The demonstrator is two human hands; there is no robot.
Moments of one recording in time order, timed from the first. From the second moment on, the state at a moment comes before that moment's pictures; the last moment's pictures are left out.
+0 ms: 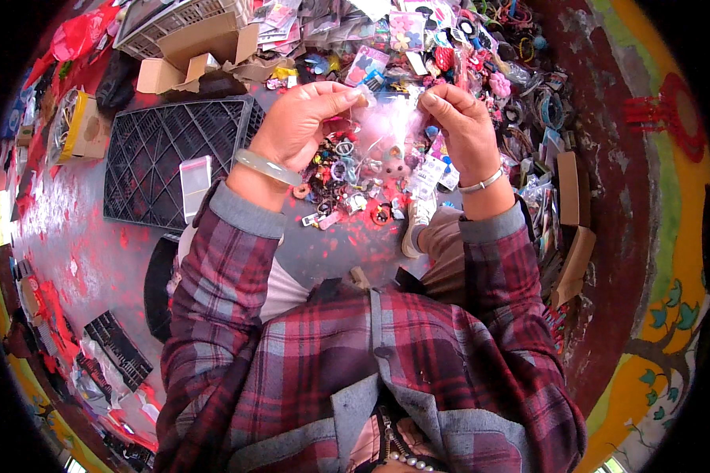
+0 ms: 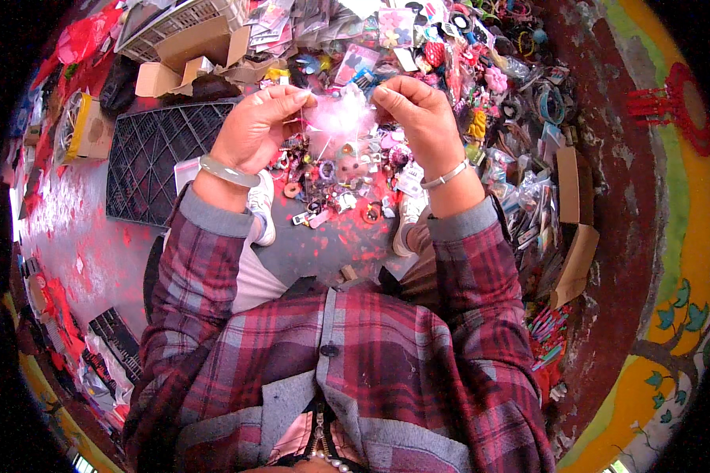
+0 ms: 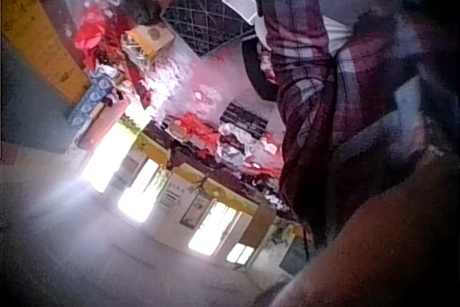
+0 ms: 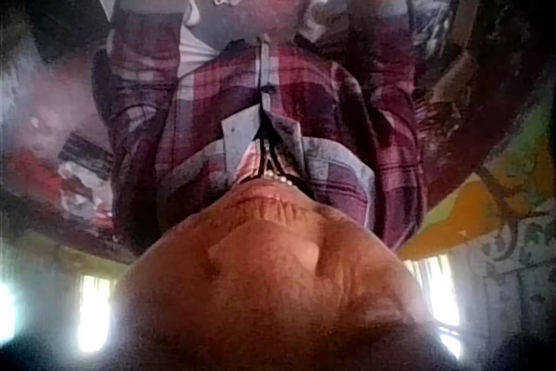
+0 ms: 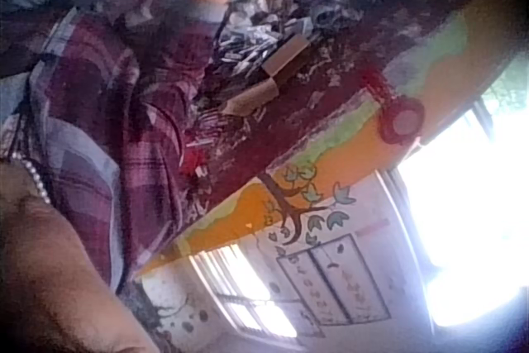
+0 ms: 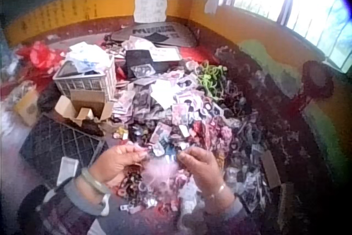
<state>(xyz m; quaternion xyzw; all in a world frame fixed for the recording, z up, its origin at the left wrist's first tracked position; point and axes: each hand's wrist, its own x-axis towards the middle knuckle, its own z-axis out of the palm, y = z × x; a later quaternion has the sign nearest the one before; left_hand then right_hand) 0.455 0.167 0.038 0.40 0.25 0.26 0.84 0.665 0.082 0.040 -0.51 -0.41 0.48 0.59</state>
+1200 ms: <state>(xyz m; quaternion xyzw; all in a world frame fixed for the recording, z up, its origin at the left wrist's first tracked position) 0.479 0.144 0.020 0.42 0.25 0.19 0.85 0.667 0.086 0.025 -0.53 -0.23 0.46 0.68</state>
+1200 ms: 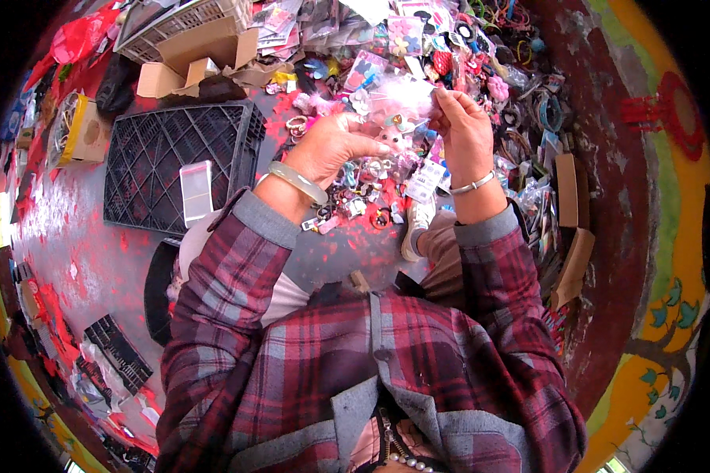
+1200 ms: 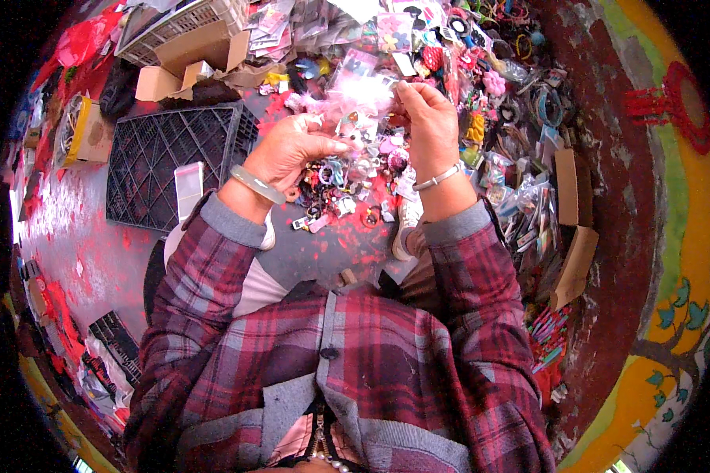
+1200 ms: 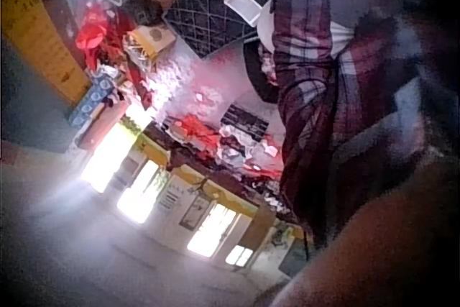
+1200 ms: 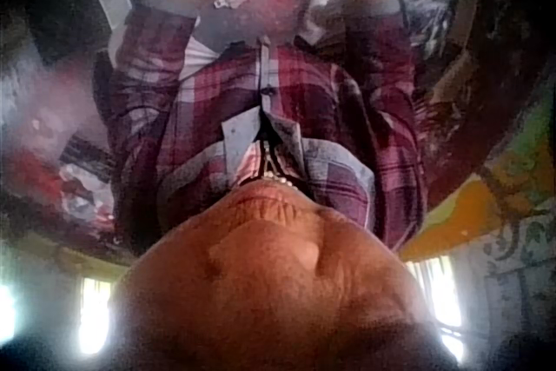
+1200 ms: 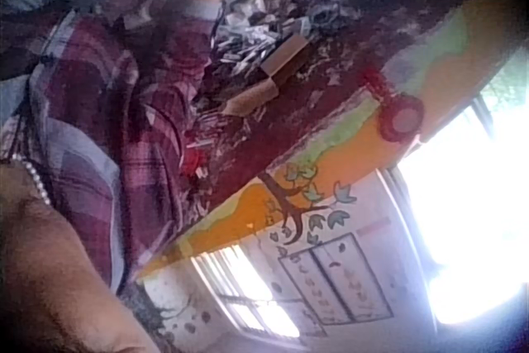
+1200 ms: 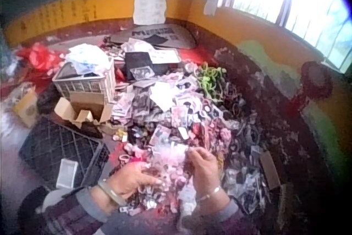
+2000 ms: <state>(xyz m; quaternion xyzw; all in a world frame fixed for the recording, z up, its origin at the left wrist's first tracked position) 0.471 0.149 0.017 0.60 0.25 0.10 0.75 0.676 0.082 0.034 -0.56 -0.36 0.47 0.58</state>
